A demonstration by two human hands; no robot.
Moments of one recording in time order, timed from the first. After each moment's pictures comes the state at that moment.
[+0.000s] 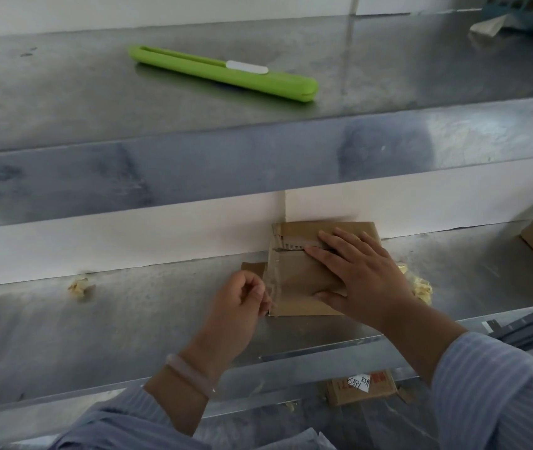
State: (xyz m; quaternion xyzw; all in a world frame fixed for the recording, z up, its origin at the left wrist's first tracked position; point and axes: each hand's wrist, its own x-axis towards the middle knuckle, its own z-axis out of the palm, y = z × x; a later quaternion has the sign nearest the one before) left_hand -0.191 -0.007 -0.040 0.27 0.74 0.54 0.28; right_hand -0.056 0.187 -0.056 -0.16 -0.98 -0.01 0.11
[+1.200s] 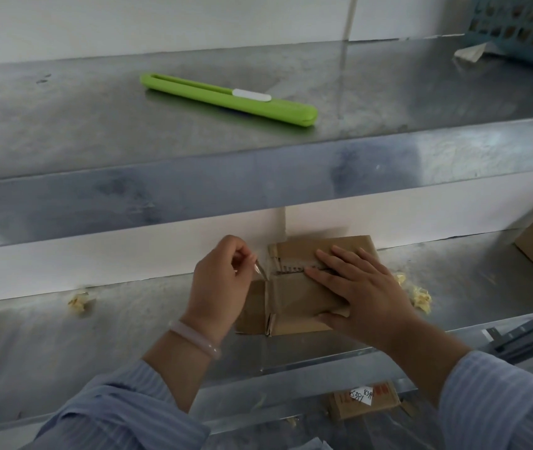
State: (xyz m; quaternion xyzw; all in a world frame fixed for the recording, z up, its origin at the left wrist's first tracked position) left_hand -0.238 0.010 -0.025 0.40 0.78 0.47 0.01; right_hand -0.049 0.176 -0.056 -0.15 -0.98 0.01 0.15
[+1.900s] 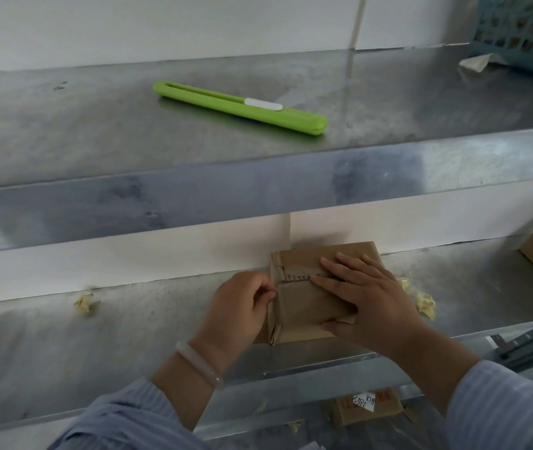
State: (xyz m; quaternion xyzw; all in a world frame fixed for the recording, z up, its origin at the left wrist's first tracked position) left_hand -0.221 -0.003 -0.041 0.49 0.78 0.38 0.03; right_hand -0.046 0.173 -0.053 -0.15 -0.97 0.05 0.16
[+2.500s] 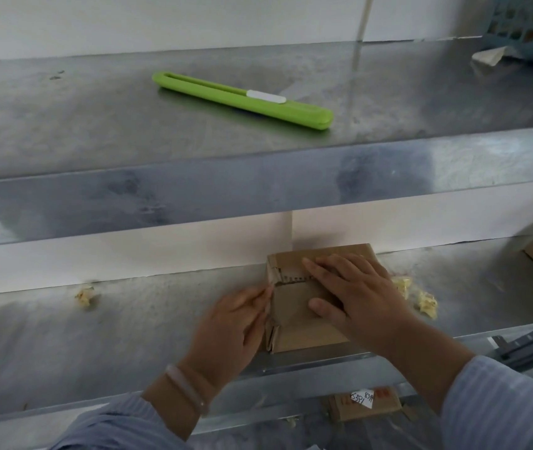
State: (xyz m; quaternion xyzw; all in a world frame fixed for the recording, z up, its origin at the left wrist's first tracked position) left_hand -0.221 -0.030 -0.073 0.58 0.74 0.33 -0.06; right_hand -0.058 0.158 -0.040 -0.17 -0.97 0.03 0.14
